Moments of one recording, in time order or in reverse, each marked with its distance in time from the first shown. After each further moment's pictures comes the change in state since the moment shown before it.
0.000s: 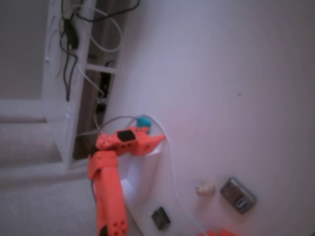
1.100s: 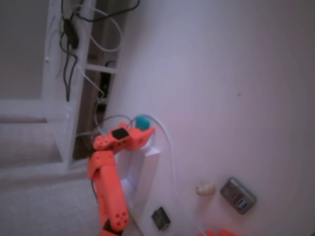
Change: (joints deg) arm -4.7 -6.5 -11.2 -6.7 -0.1
